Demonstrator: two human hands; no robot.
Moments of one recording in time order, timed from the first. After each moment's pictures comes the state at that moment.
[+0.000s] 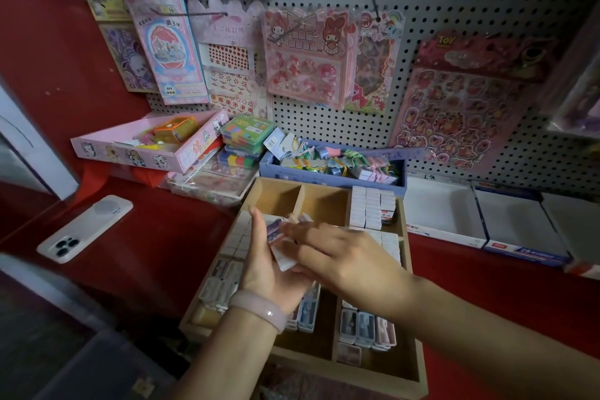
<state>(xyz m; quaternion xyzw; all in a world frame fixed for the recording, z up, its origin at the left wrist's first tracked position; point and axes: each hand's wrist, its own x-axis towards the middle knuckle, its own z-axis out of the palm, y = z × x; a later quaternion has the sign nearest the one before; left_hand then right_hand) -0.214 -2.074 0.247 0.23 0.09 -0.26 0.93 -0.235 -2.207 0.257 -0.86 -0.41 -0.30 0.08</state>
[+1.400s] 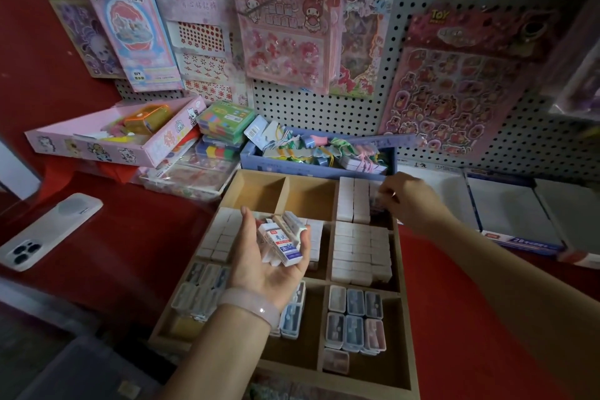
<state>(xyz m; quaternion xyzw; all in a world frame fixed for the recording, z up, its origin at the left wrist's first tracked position) -0.202 -2.091 0.248 0.21 0.26 -0.23 0.91 -0.167 -2.333 0.229 -0.99 0.02 -0.07 0.15</state>
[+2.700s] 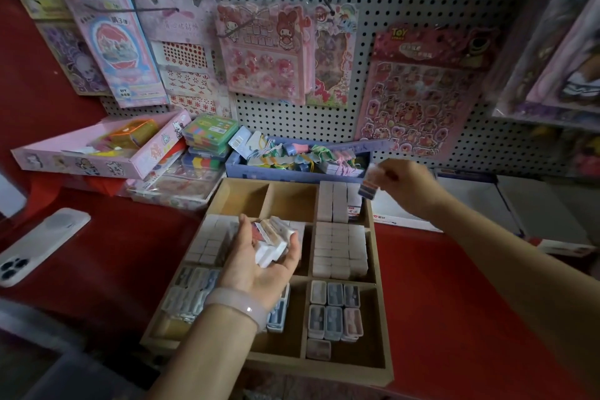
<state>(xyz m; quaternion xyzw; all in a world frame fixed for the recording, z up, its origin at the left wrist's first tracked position) -0.219 -2.097 0.264 0.21 0.28 -0.22 0.91 -0.197 -2.336 0.282 -0.96 0.04 -0.09 0.28</state>
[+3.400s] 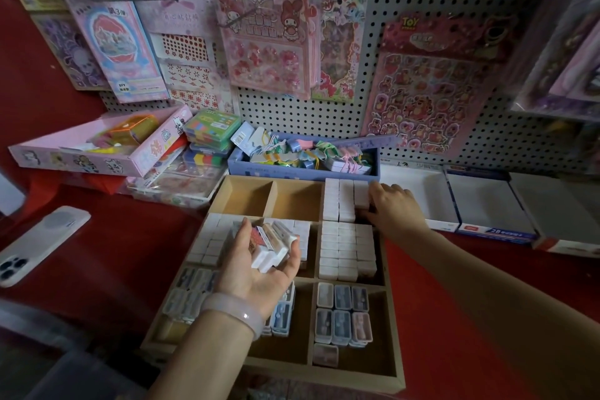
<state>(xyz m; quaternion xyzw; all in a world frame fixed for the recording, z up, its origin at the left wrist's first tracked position) -0.212 -2.089 0.254 0.24 0.28 -0.24 0.90 -0.175 -2.325 0.210 -1.00 0.07 -0.05 0.01</state>
